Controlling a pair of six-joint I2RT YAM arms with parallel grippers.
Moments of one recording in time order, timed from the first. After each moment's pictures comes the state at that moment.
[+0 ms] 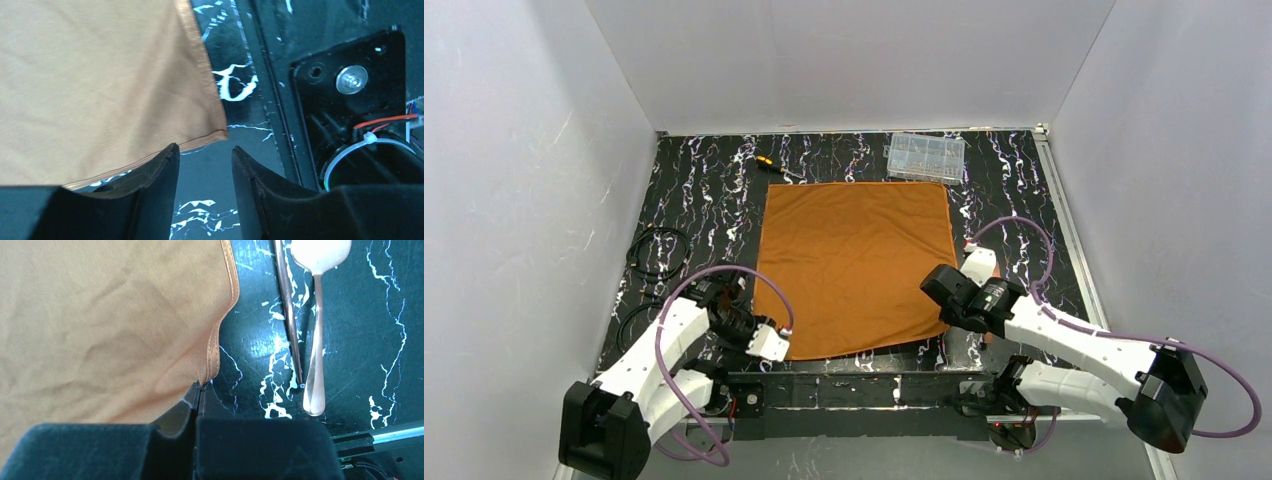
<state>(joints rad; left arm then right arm) -0.32 0.97 0.58 -1.17 0.43 1.62 0.94 0.99 0.65 -0.90 0.53 1.10</state>
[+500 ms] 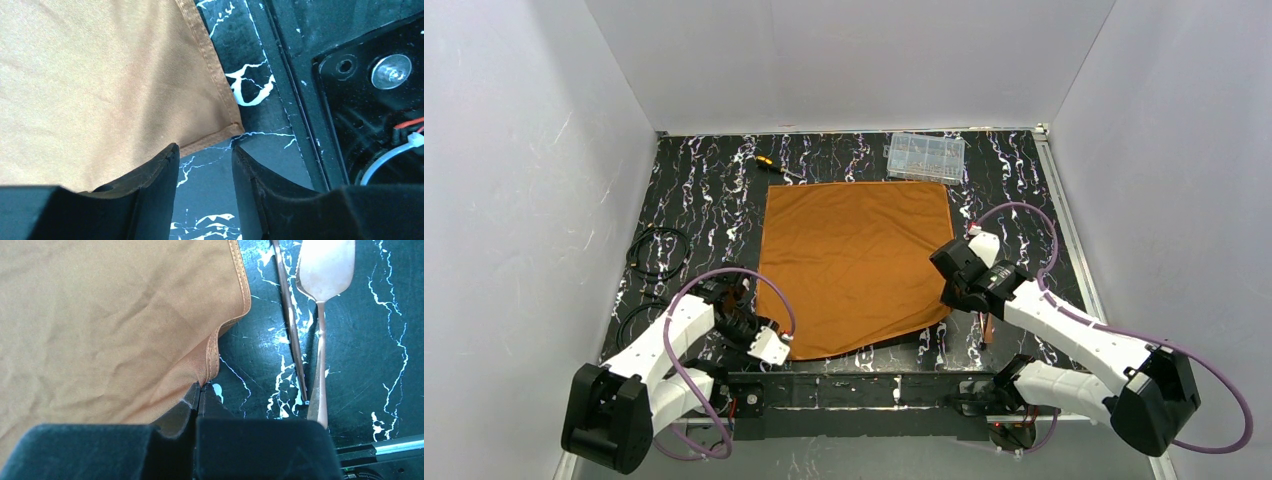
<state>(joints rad) -0.32 1.03 0.51 -1.07 0.40 1.73 0.74 1.05 0.74 -0.84 0.42 0.95</state>
